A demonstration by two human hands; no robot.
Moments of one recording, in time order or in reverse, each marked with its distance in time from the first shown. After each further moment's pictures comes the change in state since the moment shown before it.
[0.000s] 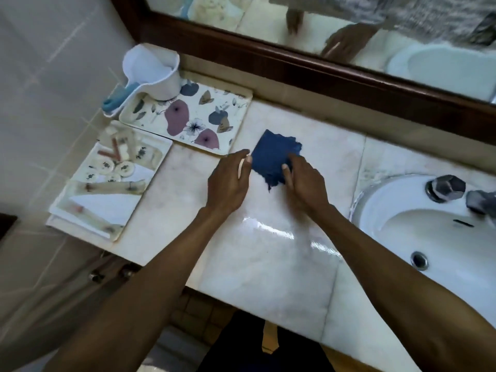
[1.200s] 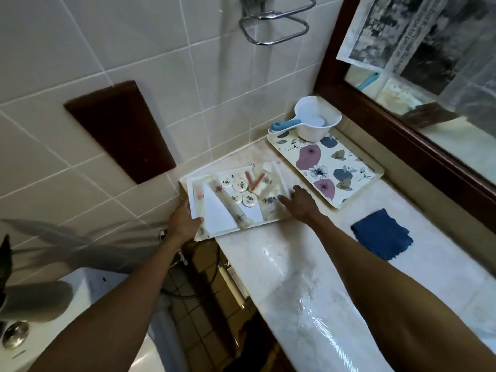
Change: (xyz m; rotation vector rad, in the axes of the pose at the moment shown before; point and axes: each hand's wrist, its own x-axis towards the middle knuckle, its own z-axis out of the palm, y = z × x) left_hand -0.155 -0.215 -0.195 -0.153 0.334 -0.883; right_hand 0.070 -0.225 0.128 0.008 -0.603 -0.138
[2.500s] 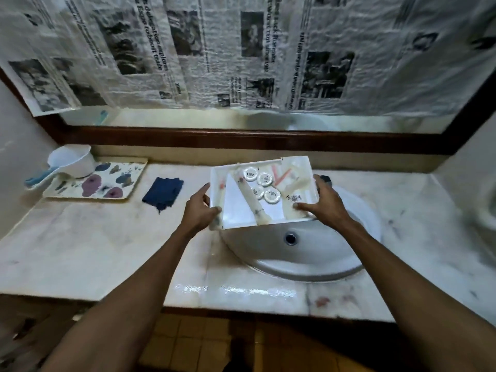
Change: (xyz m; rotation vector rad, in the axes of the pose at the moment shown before) left_hand -0.438 0.210 0.273 0.117 -0.619 0.819; right_hand -0.606 0.398 -0.131 0.326 0.884 0.347
